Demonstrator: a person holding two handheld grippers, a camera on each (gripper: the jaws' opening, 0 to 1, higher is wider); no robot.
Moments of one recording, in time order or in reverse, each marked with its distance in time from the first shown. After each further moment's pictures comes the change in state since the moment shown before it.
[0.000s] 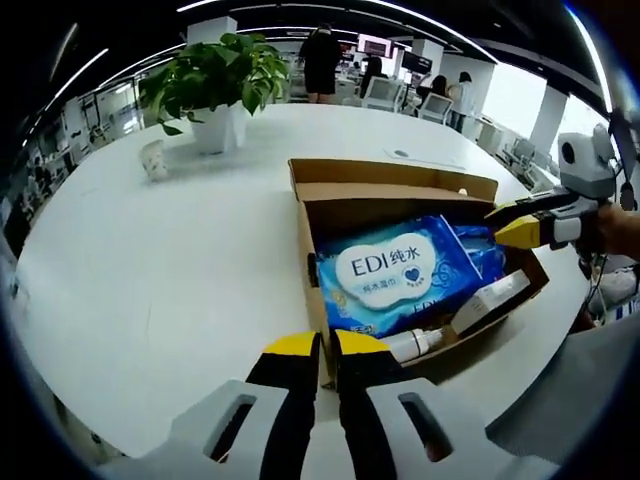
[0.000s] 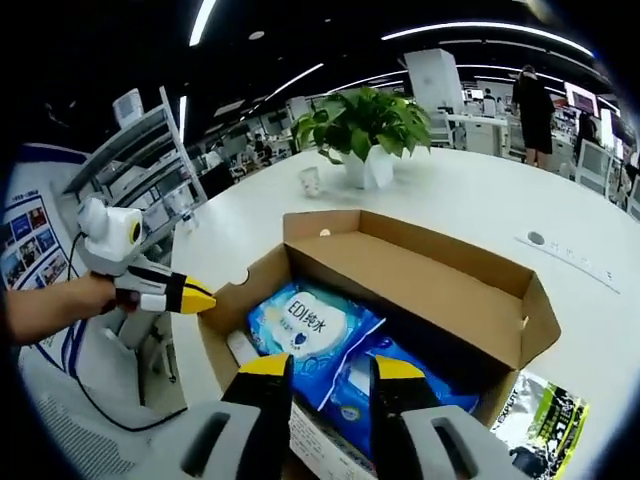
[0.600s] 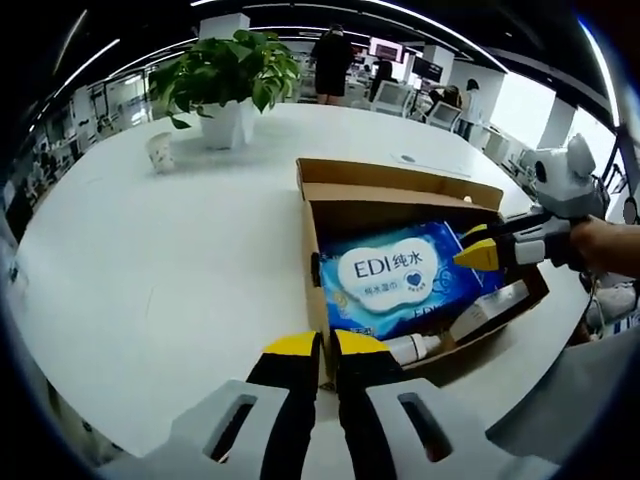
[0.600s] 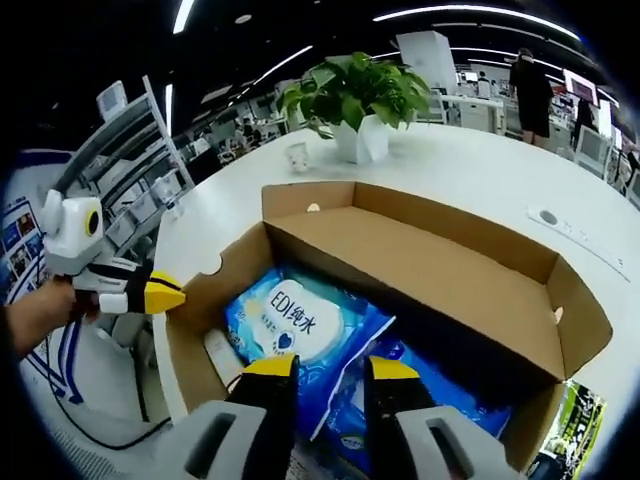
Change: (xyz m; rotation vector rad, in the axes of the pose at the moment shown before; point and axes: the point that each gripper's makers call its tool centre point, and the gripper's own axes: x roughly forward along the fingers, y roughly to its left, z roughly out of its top) left arm 0.004 0.007 0.000 -0.048 -0.009 0.011; right arm 0.044 -0.004 -0.016 0.052 0.088 -0.031
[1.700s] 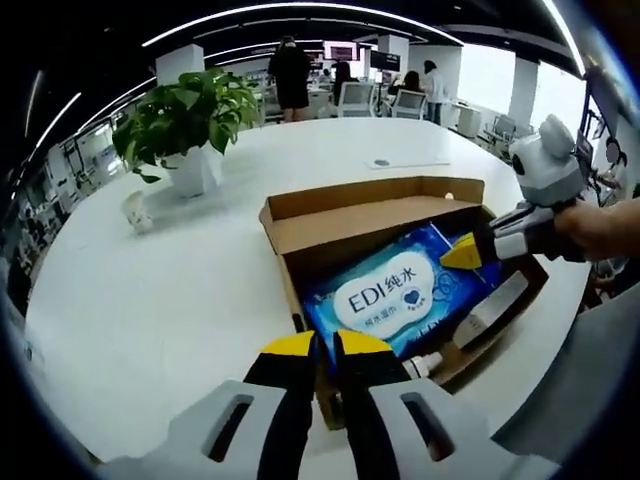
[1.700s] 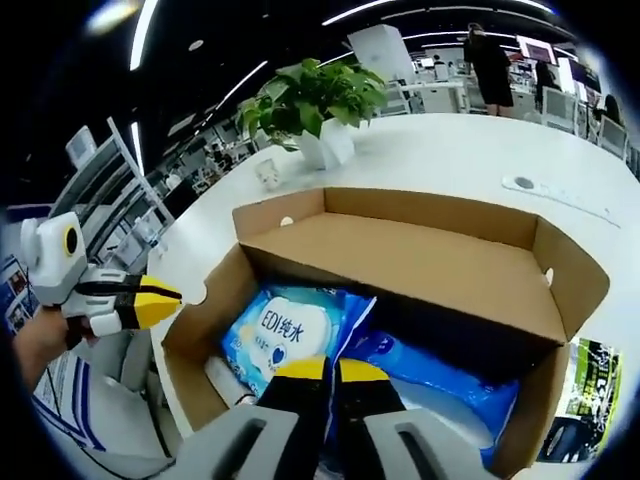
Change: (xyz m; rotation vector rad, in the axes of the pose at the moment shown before) left arm 0.004 -0.030 0.037 0.232 -0.029 -0.032; right arm -0.016 -0.011 0.006 0.173 -0.069 -0.040
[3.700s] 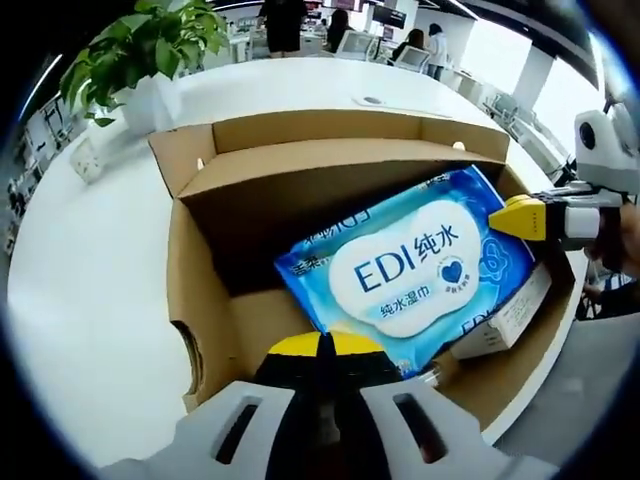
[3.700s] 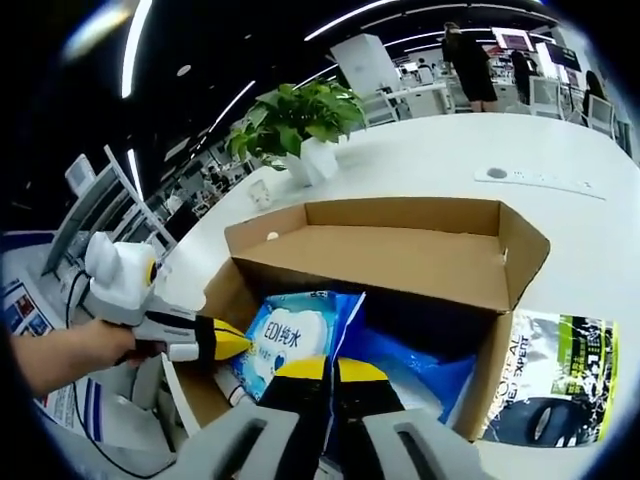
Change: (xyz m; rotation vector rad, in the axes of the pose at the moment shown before) left arm 0.072 -0.031 -0.036 -0.104 0.226 -0.083; right arm -0.018 -0.024 -0.006 0.073 -0.049 0.022
